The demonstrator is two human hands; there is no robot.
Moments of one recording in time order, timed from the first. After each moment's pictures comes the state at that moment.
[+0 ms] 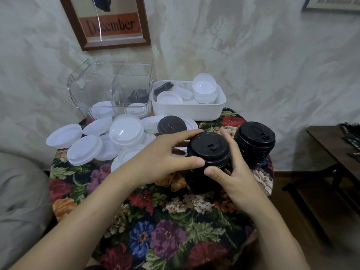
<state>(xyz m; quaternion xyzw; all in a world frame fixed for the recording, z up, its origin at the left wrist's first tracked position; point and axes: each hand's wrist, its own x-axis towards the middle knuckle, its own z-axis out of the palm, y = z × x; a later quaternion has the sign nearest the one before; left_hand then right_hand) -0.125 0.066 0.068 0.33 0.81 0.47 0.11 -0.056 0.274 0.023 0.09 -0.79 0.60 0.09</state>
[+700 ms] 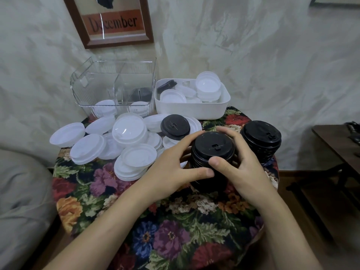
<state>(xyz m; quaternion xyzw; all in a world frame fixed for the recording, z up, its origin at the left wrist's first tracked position) -0.111 0.078 0.033 0.28 0.78 0.55 0.09 -0.063 0.278 0.037 0.10 -0.80 0.58 0.11</state>
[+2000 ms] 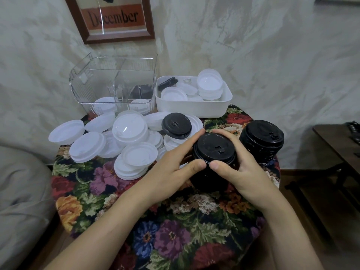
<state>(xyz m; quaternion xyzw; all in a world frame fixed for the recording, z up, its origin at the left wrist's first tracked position) -0.112 0.075 0.025 0.31 0.78 0.54 0.09 -0.068 0.281 0.033 0.13 -0.79 0.60 0.05</state>
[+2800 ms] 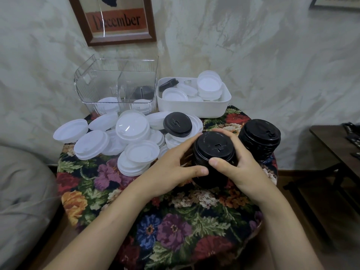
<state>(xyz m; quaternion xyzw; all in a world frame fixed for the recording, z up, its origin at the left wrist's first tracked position) -0.113 0.070 0.024 0.31 0.74 0.58 0.15 -0.067 0.279 0.031 0.12 -0.80 0.59 0.06</state>
